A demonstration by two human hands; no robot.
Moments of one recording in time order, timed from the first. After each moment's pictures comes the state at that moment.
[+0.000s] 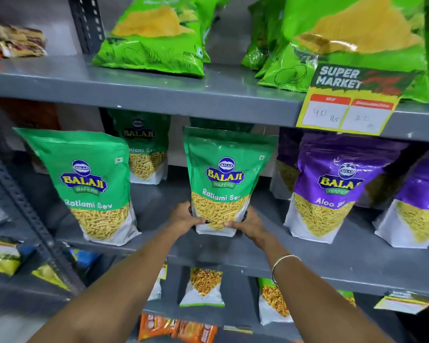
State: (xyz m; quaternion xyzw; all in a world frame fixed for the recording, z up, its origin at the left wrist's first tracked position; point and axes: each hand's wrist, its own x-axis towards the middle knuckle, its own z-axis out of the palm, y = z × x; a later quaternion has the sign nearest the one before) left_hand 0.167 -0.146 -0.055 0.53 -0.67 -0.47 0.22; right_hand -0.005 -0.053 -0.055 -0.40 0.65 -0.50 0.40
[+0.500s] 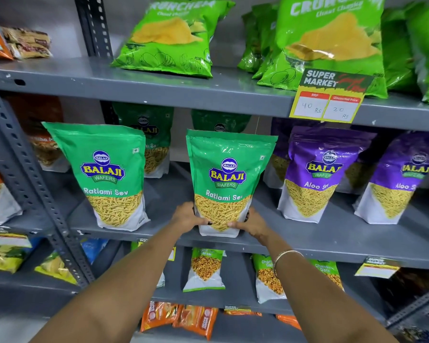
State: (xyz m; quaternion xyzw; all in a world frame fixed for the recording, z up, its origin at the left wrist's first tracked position) left_hand 0.200 -0.090 -0.030 0.51 -0.74 -0.41 0.15; right_hand 0.022 -0.001 -0.052 -0.39 0.71 -0.44 0.39
